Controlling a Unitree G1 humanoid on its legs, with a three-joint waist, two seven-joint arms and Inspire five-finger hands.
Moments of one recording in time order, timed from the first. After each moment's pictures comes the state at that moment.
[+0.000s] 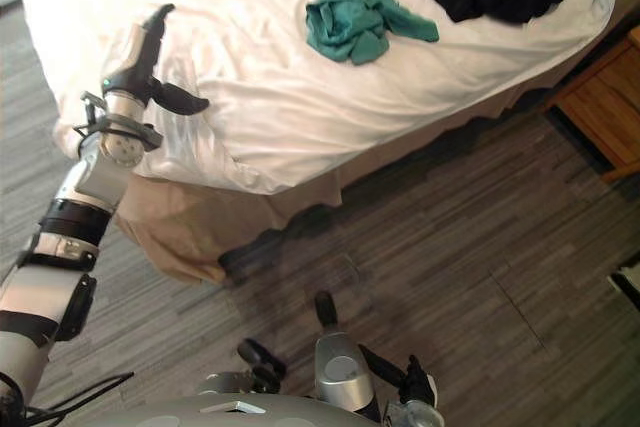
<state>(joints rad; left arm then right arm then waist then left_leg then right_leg) -0.86 0.53 -0.13 0.62 0.48 -0.01 0.20 0.16 -0.05 -0.35 0.97 0.06 -0.07 -0.01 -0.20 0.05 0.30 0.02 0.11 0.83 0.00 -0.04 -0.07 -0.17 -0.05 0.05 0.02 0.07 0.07</state>
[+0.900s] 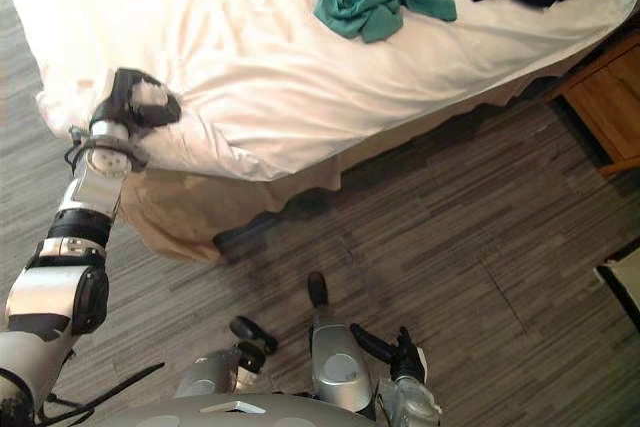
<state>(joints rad) -0.75 0.40 0.13 0.84 0.50 -0.04 0.10 0.16 -0.07 -0.22 0.91 0.12 -0.07 -0.03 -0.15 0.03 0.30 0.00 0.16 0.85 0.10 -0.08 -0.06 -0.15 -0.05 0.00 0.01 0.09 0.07</state>
